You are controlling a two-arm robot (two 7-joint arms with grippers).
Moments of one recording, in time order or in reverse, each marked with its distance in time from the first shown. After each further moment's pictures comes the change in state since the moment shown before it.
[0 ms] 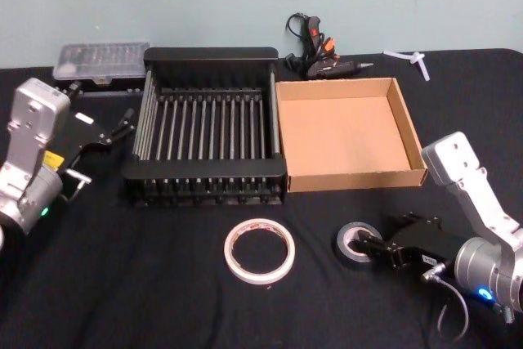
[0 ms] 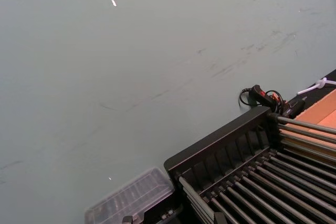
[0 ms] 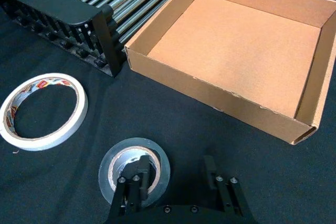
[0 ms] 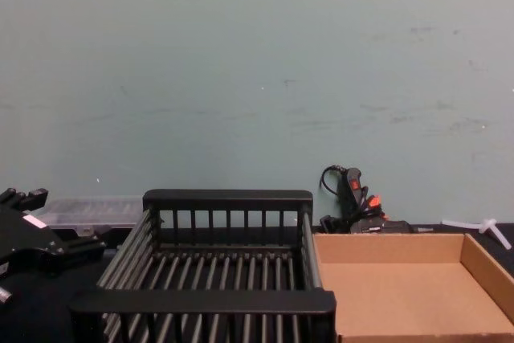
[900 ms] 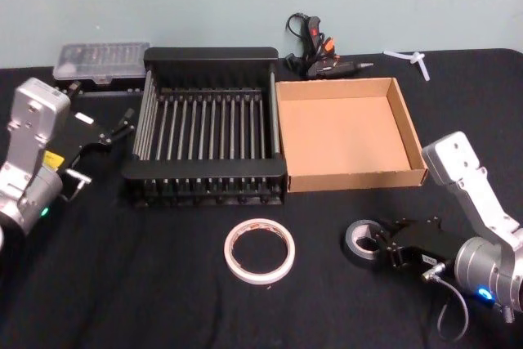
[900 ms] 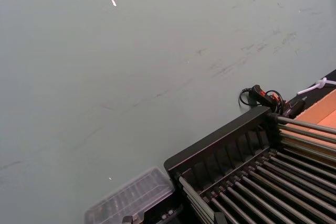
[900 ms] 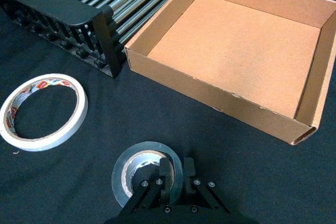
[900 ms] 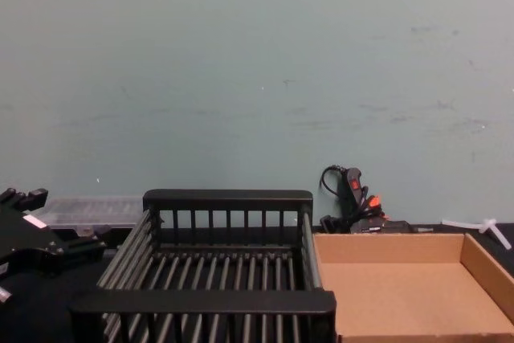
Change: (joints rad) left arm 0.000 0.000 0.000 0.000 0.000 0.000 0.000; right arm 0.000 0.000 0.000 -0.001 0.002 0.000 -0.001
